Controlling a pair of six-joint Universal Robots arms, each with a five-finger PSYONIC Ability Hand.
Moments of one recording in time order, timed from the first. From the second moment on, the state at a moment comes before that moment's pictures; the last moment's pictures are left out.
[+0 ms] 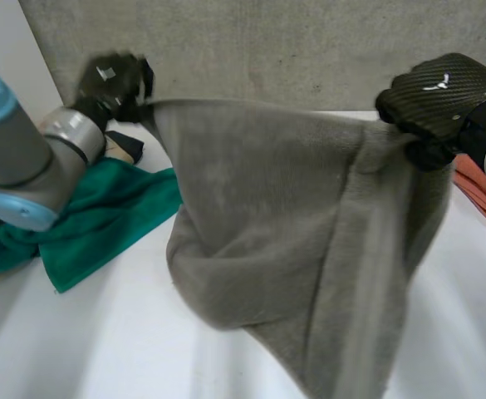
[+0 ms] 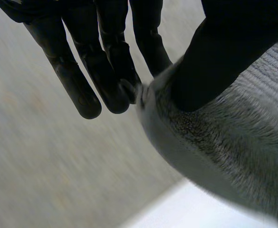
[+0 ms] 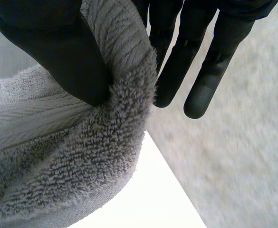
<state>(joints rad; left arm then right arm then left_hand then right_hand) 4.46 -2.11 -1.15 3.49 -1.28 3.25 1.88 -1.51 1.27 0.42 1.36 2.48 1.18 1.20 1.19 1.20 0.96 1.10 1.17 1.19 1.20 0.95</state>
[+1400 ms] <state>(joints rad) 4.43 -1.64 -1.96 2.81 -1.38 3.95 1.62 -1.33 1.66 0.40 1.57 2.00 1.18 1.20 1.19 1.20 0.96 1.19 1.18 1.19 1.20 1.02</state>
